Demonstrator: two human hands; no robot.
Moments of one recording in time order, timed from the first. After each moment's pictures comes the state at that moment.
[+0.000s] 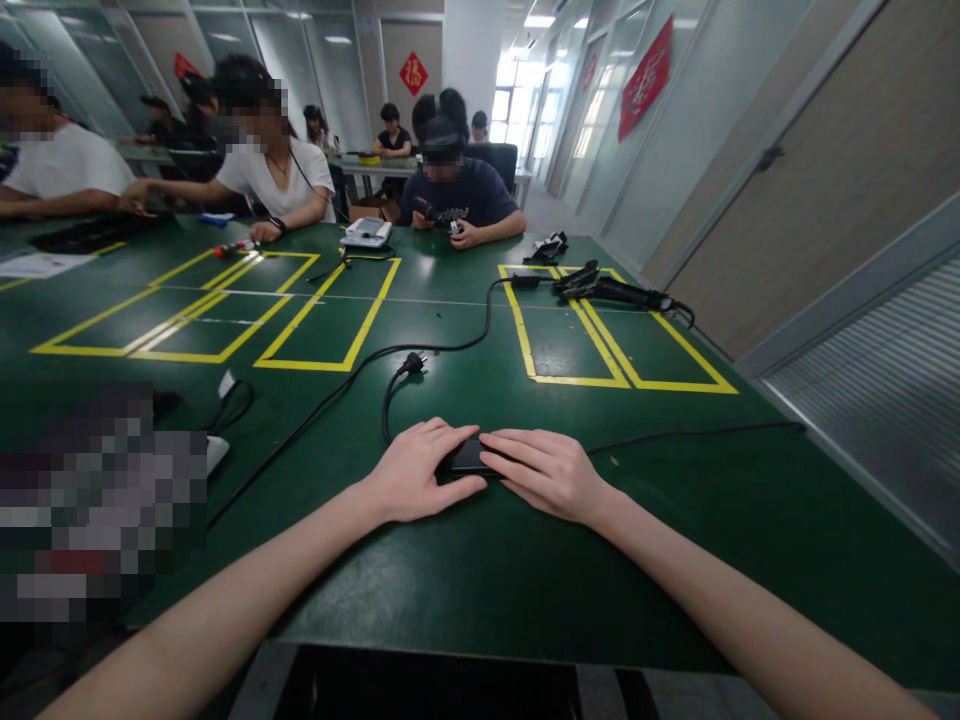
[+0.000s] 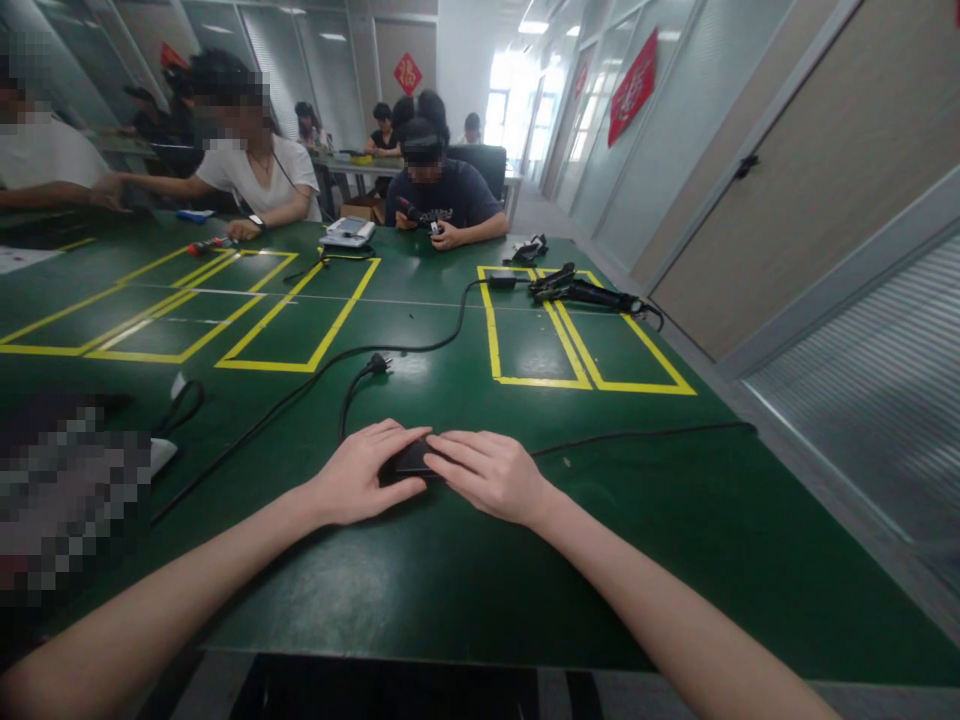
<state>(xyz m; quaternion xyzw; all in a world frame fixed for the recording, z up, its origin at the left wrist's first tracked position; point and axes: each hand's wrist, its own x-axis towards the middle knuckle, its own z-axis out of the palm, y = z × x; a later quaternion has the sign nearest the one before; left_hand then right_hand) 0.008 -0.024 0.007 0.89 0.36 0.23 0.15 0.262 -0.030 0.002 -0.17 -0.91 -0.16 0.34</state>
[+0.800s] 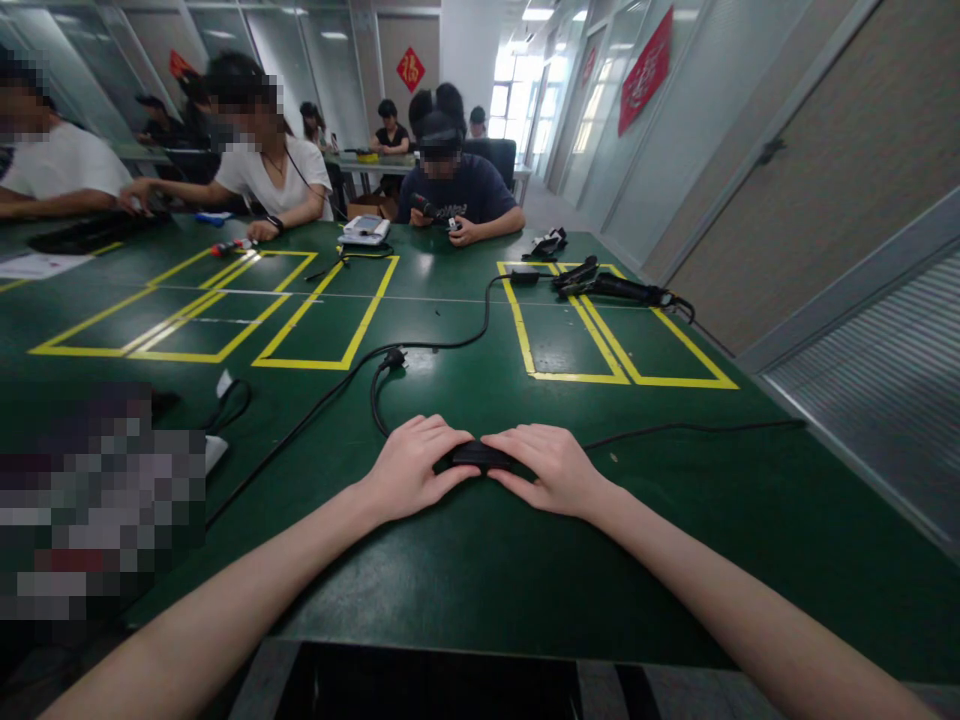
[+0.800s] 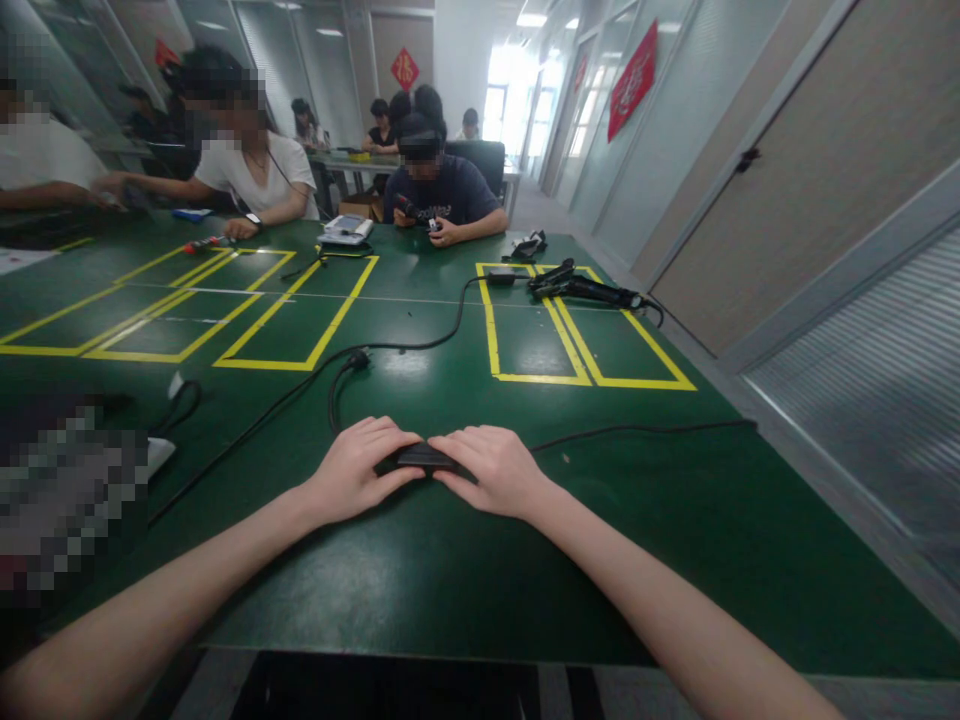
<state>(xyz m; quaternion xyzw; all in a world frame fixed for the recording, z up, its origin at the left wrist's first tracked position) 0.006 -0.024 0.008 0.90 0.32 0.28 0.09 0.261 -0.030 0.000 -0.25 -0.92 -0.04 0.31</state>
